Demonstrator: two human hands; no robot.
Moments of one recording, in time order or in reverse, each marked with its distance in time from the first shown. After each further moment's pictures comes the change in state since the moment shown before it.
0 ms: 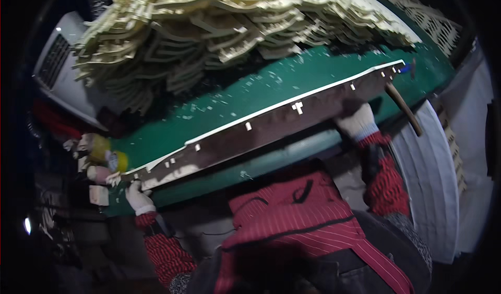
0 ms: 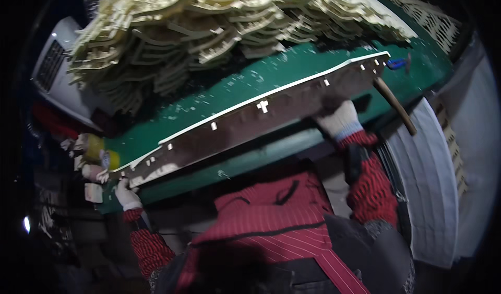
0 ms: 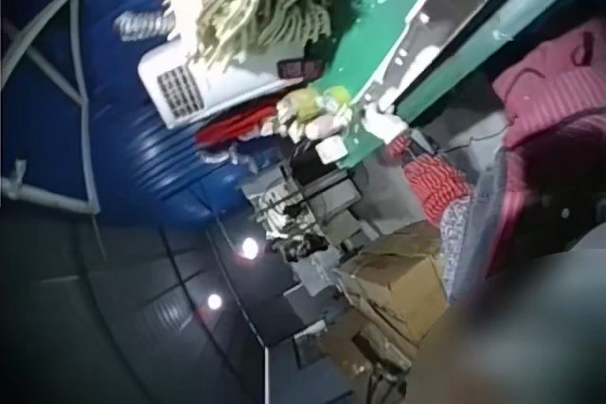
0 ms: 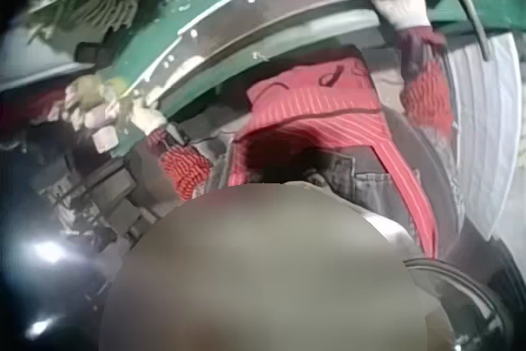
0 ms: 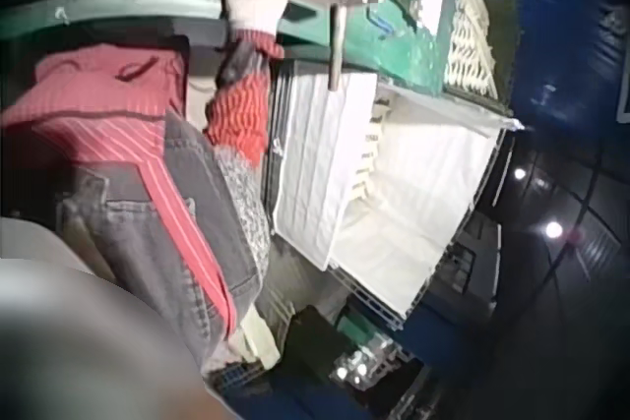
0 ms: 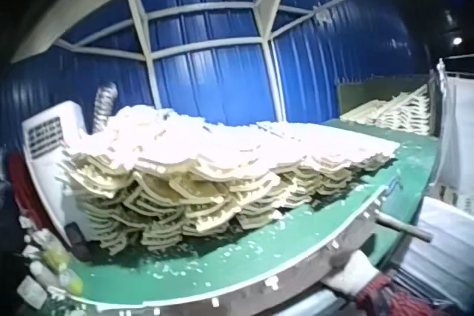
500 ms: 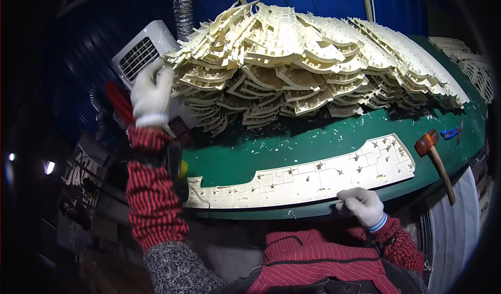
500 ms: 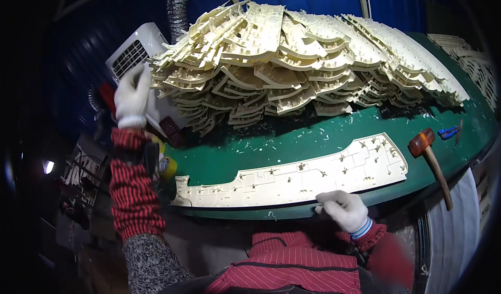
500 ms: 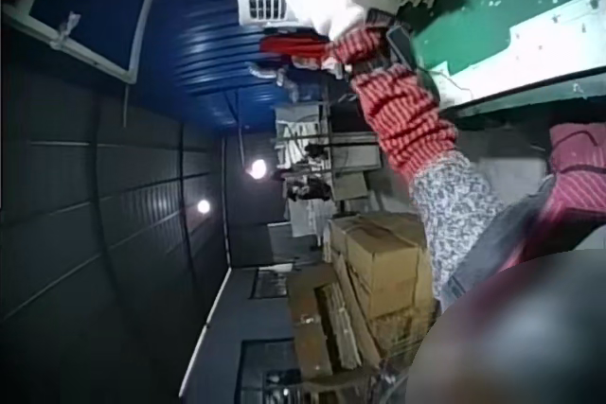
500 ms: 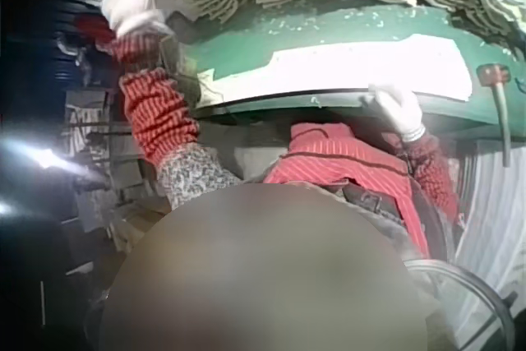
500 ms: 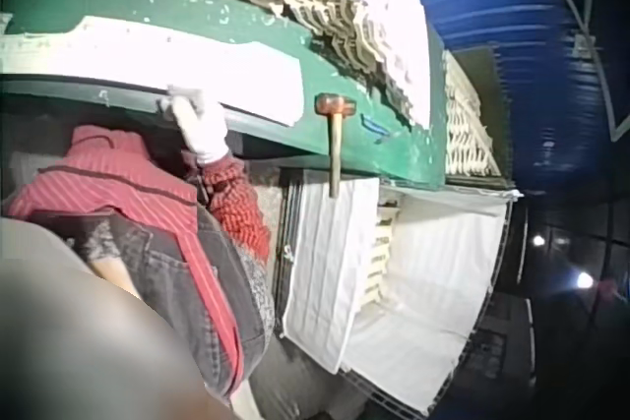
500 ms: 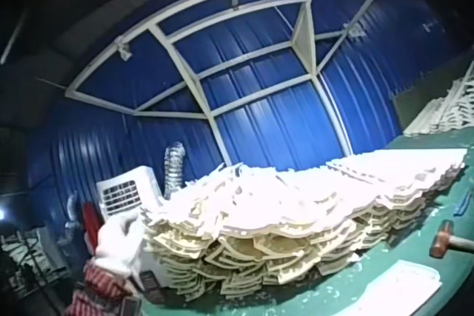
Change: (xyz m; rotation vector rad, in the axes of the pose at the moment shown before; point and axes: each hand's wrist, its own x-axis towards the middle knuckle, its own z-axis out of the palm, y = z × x) left_hand 0.098 0.340 0.332 0.778 -0.121 0.650; right_hand -0.072 0.063 0.017 -0.894 -0.284 0.061
